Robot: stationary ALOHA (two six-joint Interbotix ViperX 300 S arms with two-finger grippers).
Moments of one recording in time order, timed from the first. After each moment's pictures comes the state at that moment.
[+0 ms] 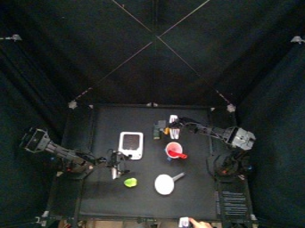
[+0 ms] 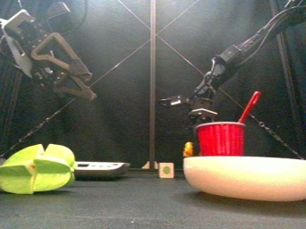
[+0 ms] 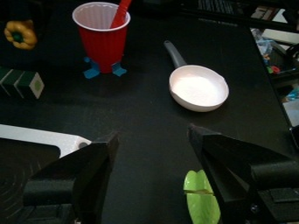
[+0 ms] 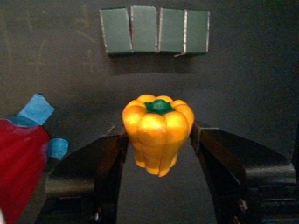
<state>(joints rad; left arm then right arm) -0.33 -0.41 1.09 -0.99 -0.48 0.69 -0.59 0.10 0.42 0.11 0.66 -0.67</state>
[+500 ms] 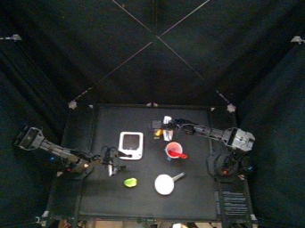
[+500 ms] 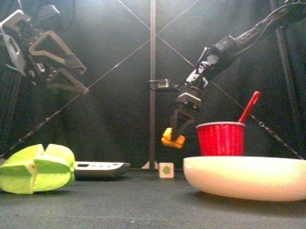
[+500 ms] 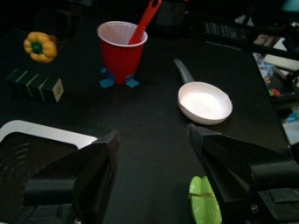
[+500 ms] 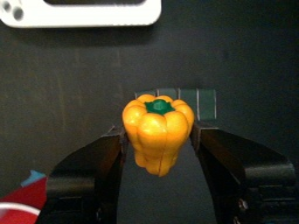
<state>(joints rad) -0.33 -0.54 1.18 -1.06 -0.54 0.68 -0.49 0.10 0.34 0.27 0.57 -0.66</state>
